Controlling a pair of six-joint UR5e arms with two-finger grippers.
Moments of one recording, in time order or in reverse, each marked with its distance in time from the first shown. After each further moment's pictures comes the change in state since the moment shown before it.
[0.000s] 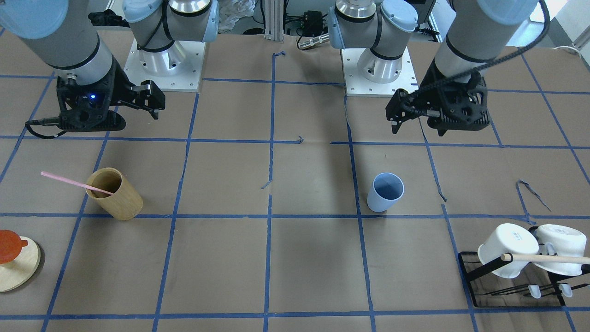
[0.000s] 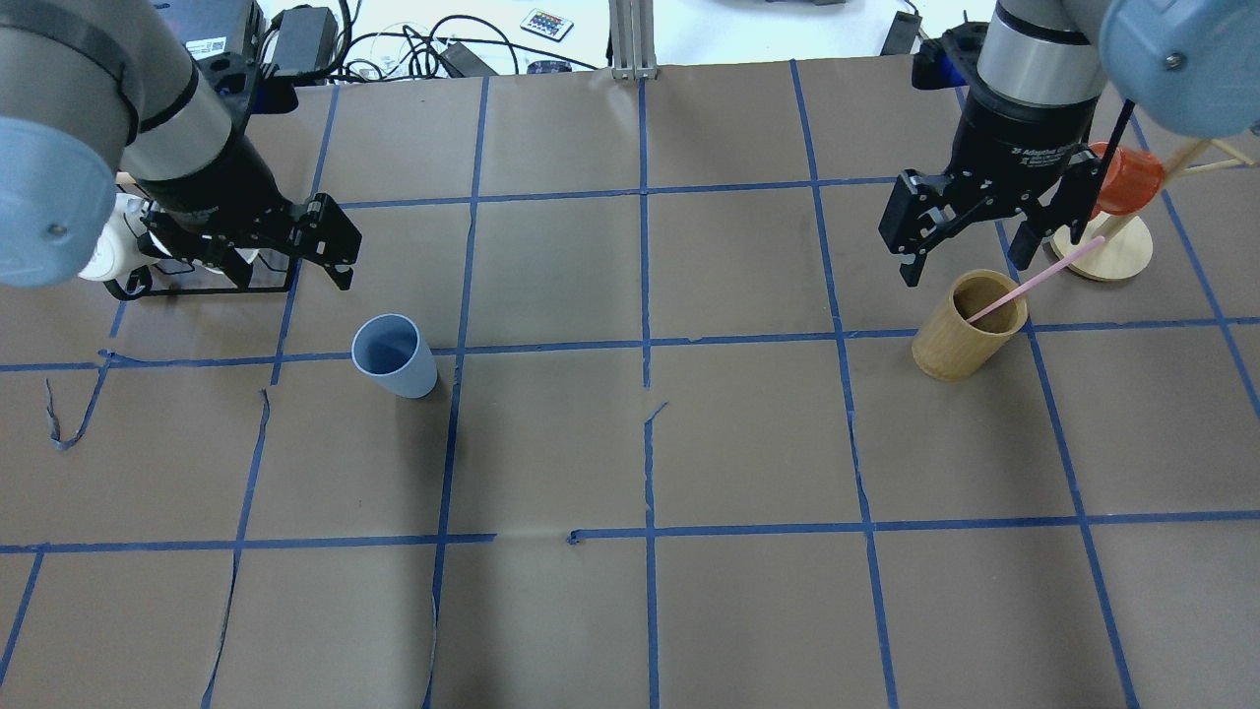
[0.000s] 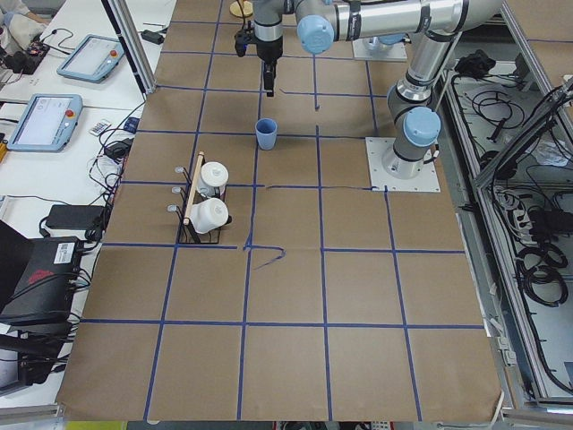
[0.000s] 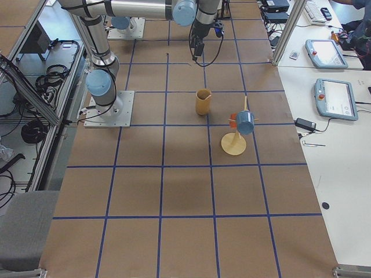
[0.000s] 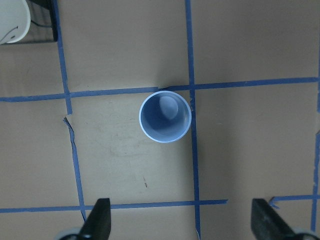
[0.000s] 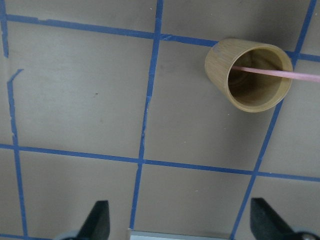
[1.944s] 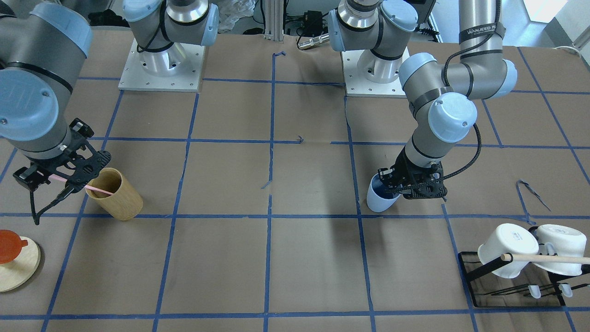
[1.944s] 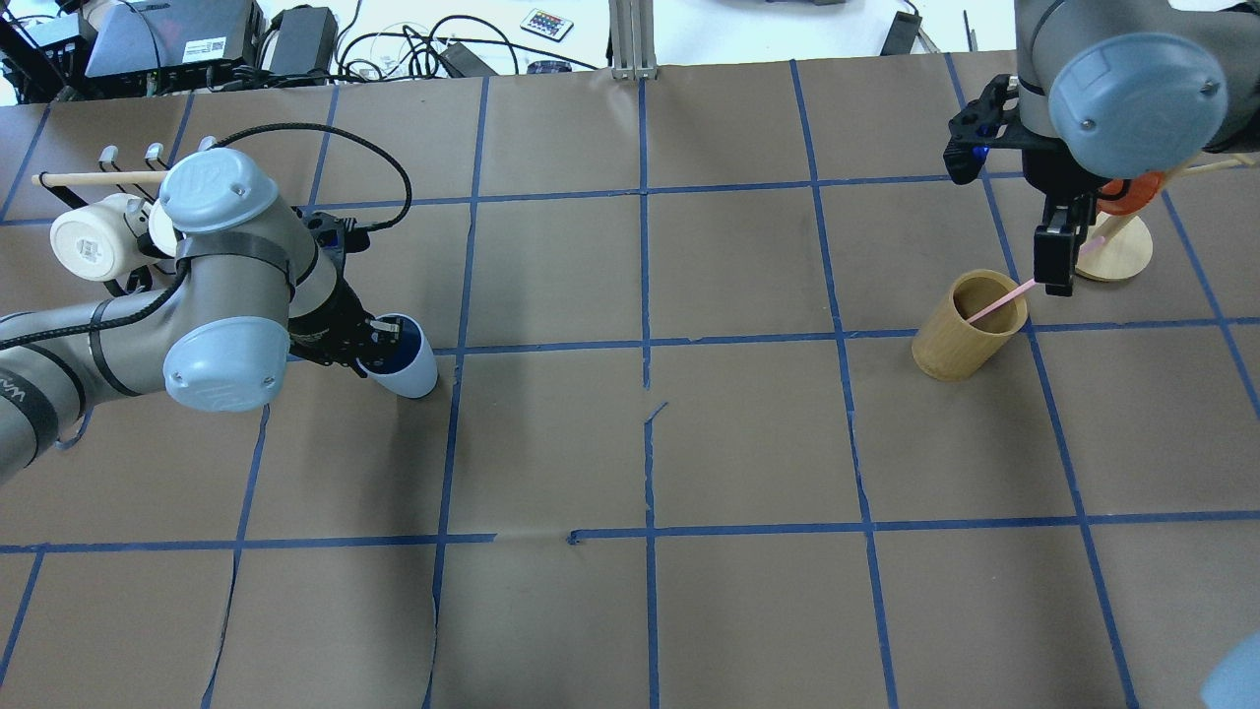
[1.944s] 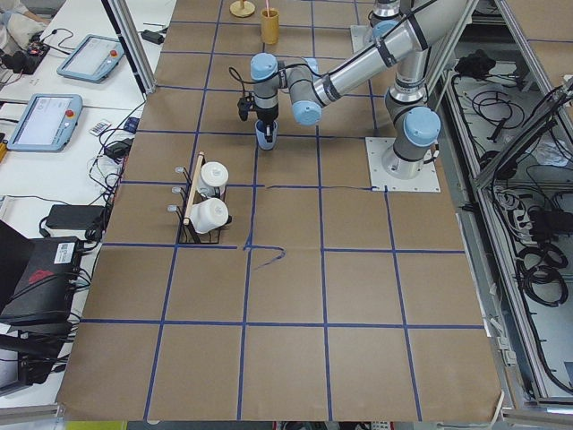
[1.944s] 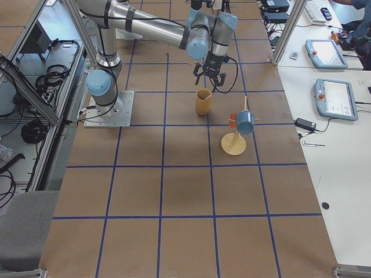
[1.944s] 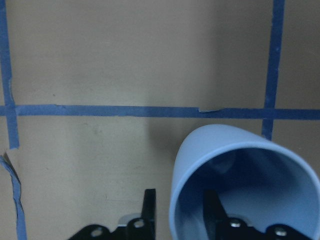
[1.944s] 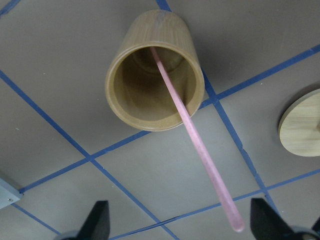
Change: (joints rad) left arm 0.024 -0.198 -0.274 0.442 -0.019 -0.078; right arm -0.072 0.161 0.075 -0.287 -0.370 -0.917
